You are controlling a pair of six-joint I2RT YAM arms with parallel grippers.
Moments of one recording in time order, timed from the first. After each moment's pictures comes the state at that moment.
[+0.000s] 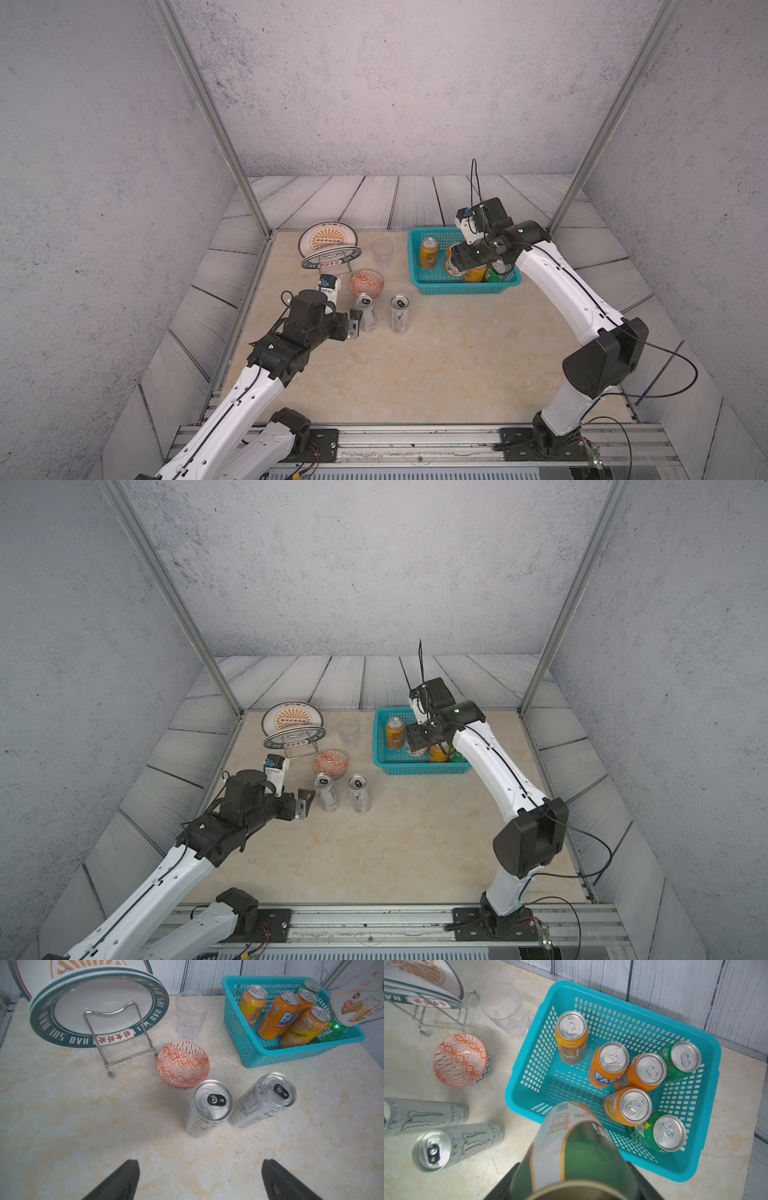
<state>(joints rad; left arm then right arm) -0.45 0.83 0.76 -0.56 -0.02 -0.22 0.47 1.66 1.77 -1.05 0.01 0.02</state>
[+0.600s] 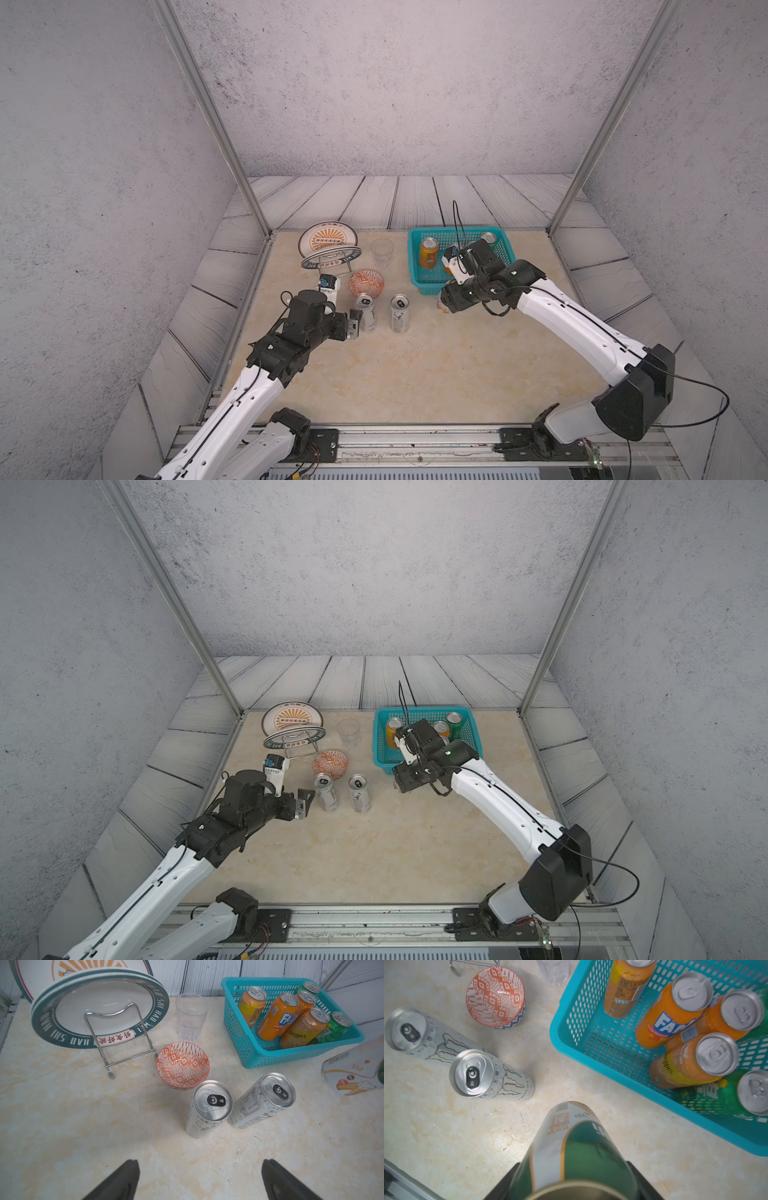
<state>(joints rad) -0.45 0.83 0.76 -0.56 -0.02 -0.22 0.64 1.46 1.38 -0.92 0.03 0.13</state>
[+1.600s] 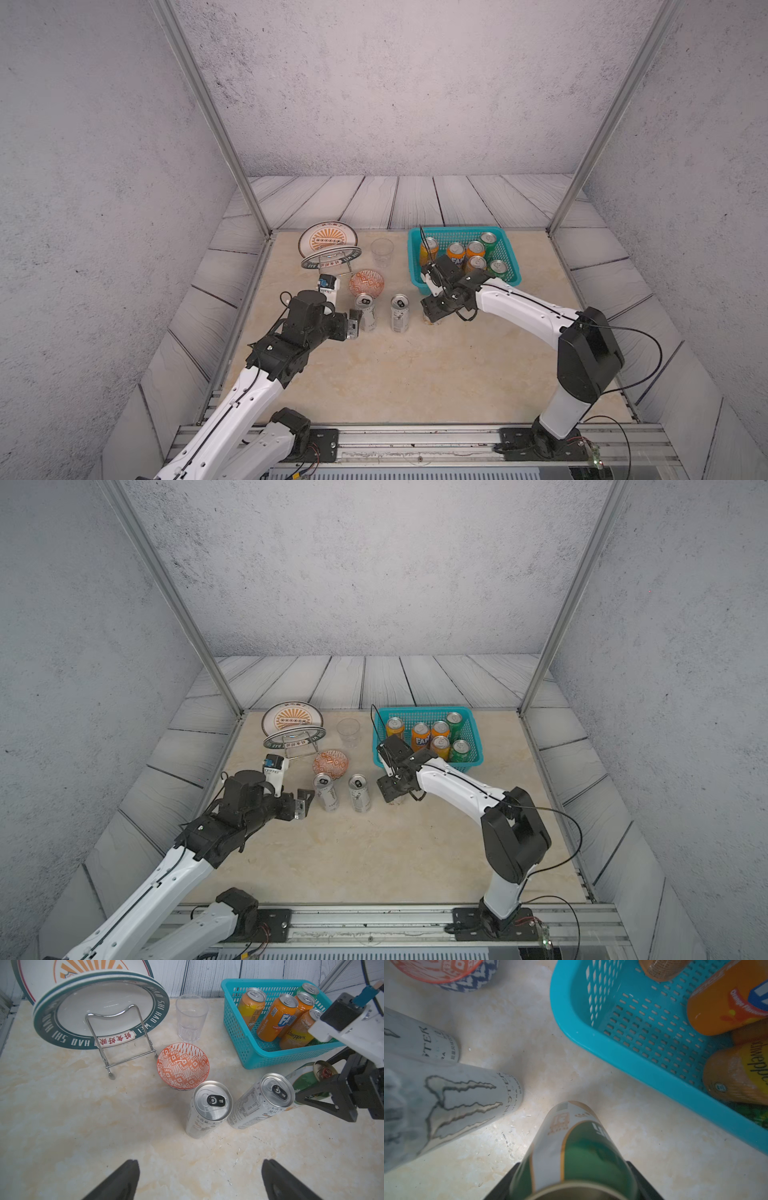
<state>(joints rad) -0.45 0.82 0.76 -0.56 -0.02 -0.22 0.70 1.73 1.35 -0.76 0.08 0.16</state>
